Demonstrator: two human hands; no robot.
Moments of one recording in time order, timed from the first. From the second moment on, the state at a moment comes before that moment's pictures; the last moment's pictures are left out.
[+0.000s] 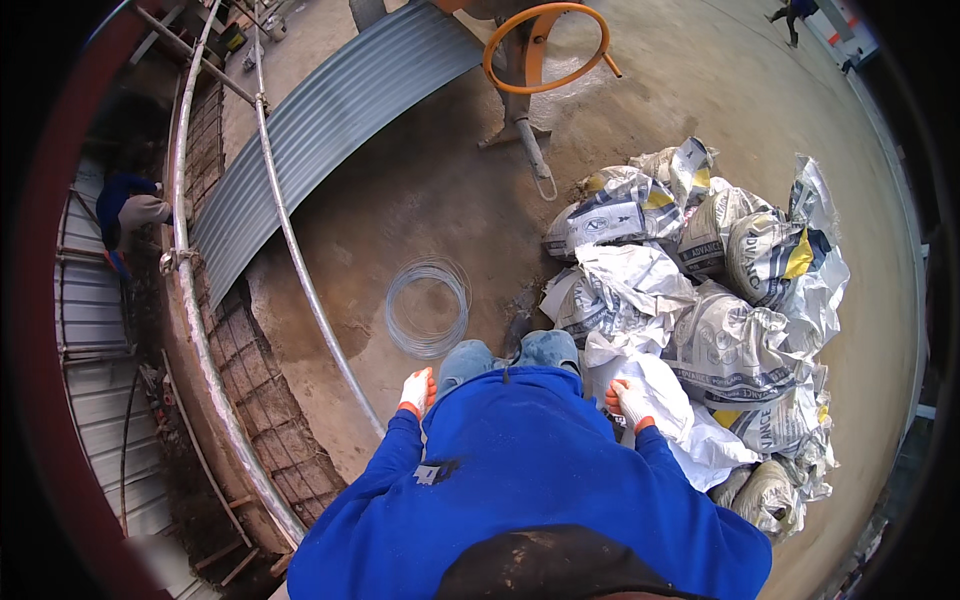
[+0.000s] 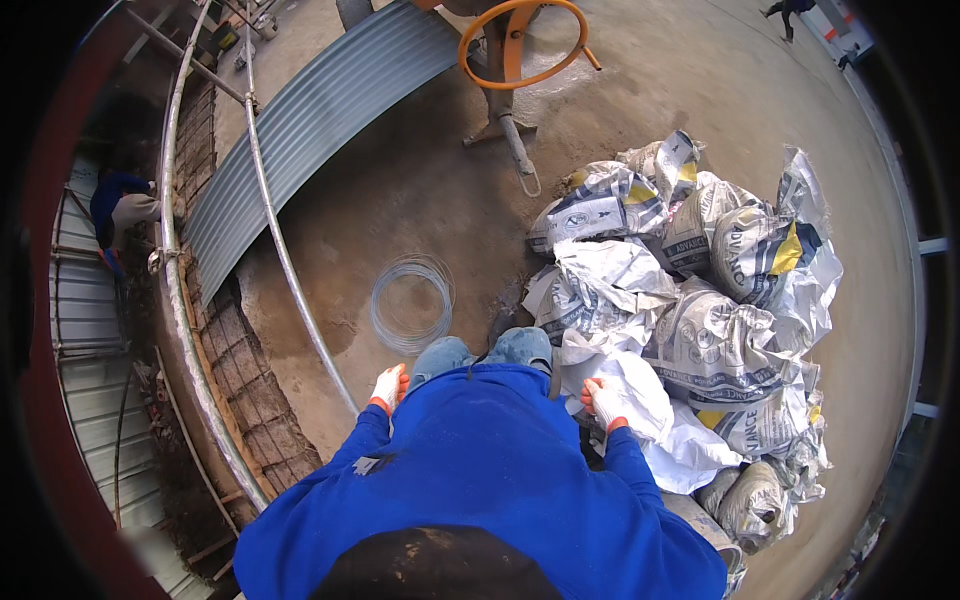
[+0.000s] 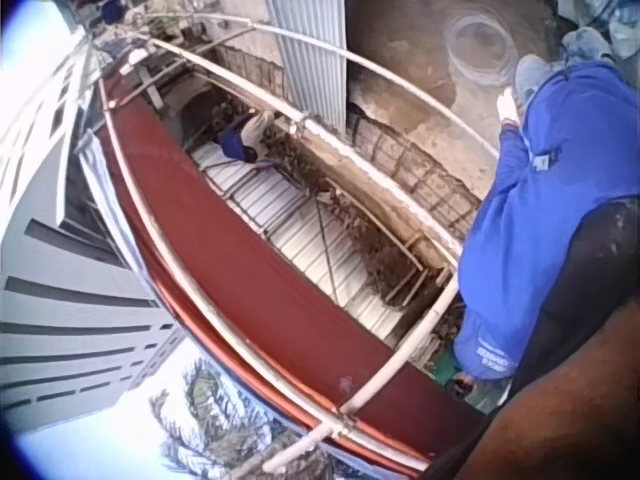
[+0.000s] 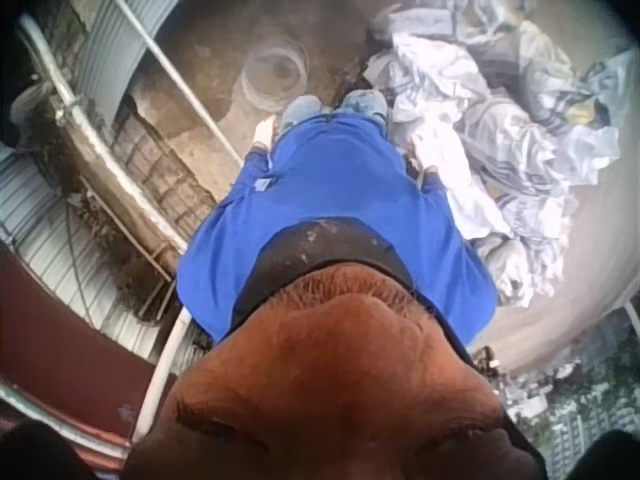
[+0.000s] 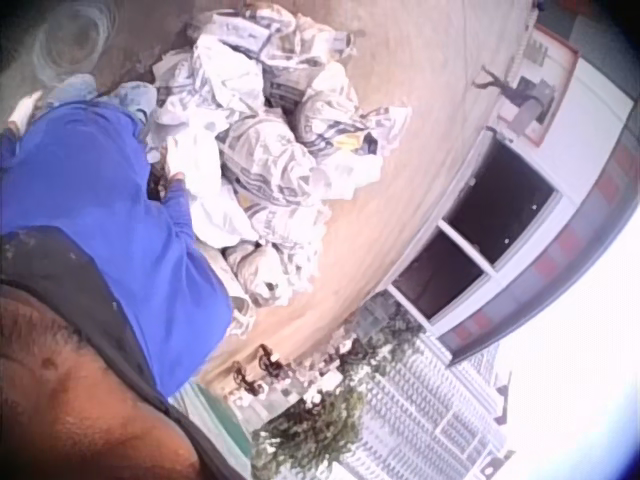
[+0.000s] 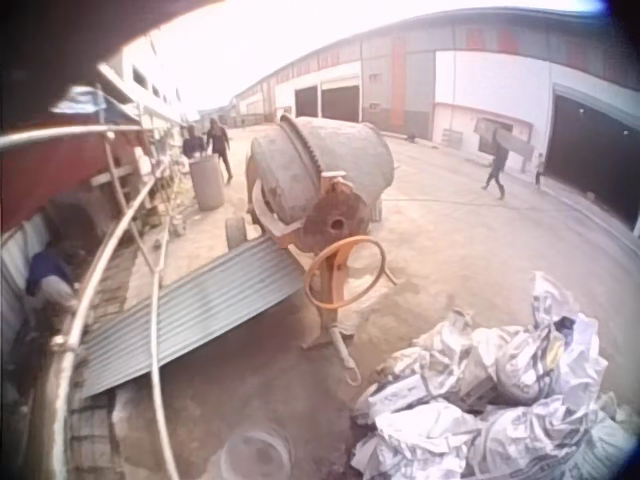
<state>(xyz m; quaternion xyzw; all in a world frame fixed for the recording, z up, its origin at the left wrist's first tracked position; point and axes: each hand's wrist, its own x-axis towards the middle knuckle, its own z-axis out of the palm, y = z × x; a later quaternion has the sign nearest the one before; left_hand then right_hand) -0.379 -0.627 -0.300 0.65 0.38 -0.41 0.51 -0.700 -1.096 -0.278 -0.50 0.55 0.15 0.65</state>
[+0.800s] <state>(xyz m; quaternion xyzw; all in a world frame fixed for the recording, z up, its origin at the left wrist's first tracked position) 0.112 -0.979 -0.138 0.67 0.03 -0.24 0.70 0.128 -1.382 -0.011 -0.84 0.10 -0.34 0.40</state>
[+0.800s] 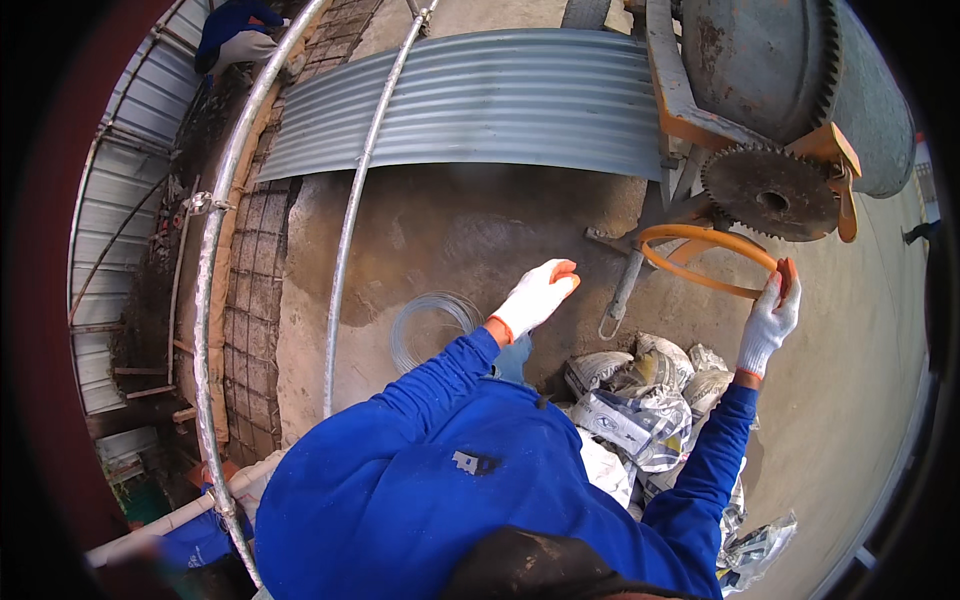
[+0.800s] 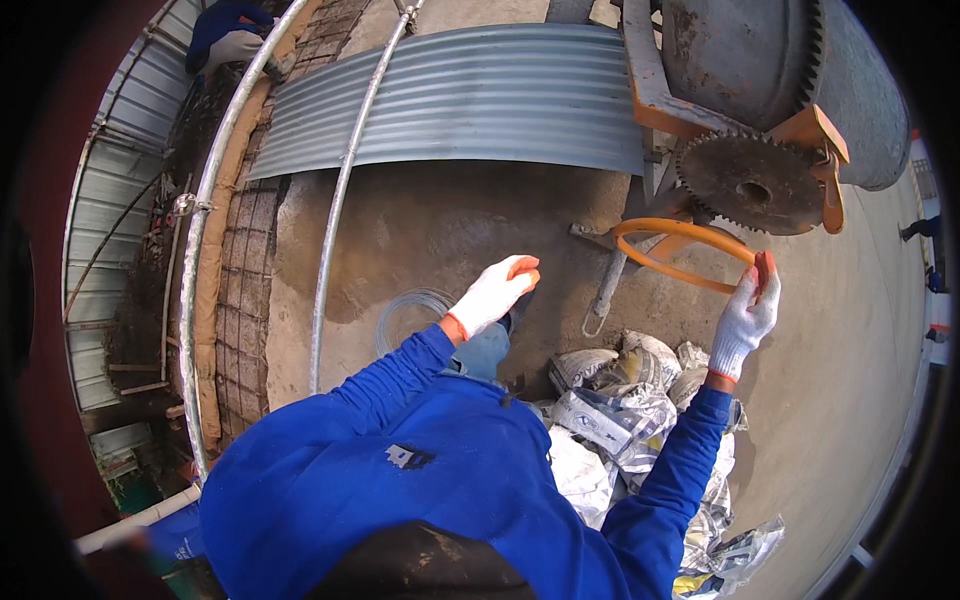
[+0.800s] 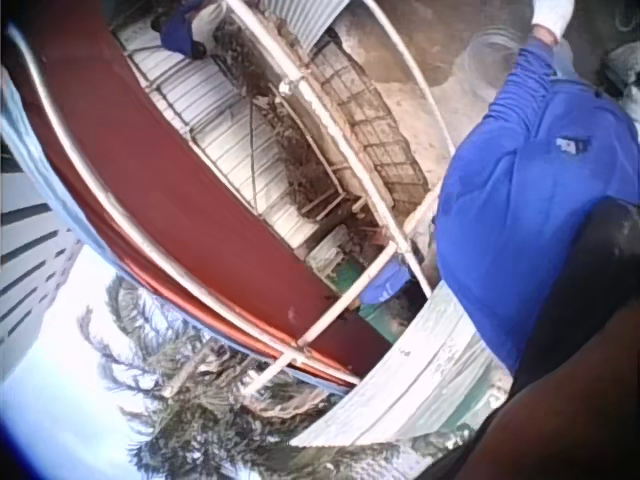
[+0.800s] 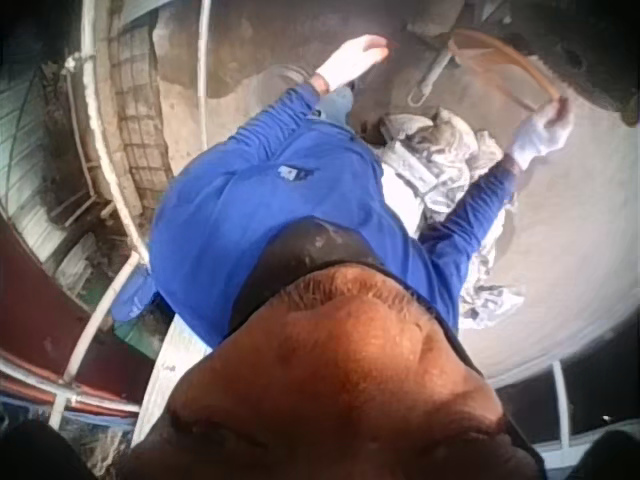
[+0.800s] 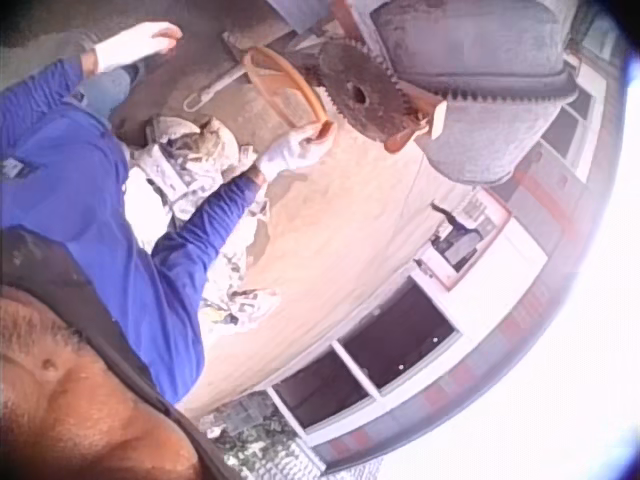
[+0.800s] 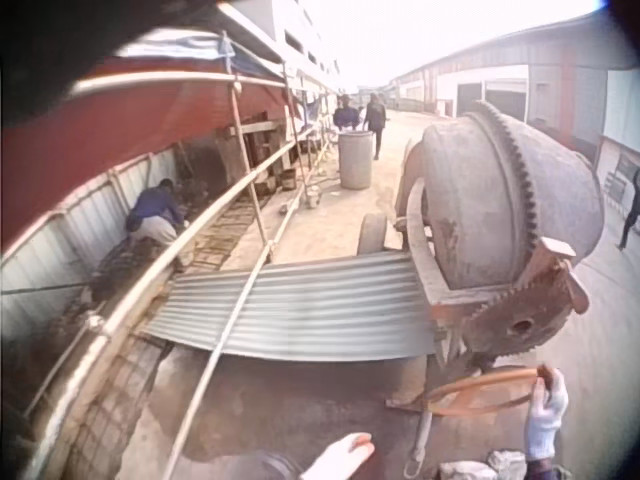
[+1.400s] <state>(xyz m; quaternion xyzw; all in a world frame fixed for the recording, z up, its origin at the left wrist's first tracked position) 0.310 -1.263 -0.068 0.77 -0.43 -0.20 0.43 0.251 -1.418 -0.022 -0.94 0.29 -0.15 0.13</state>
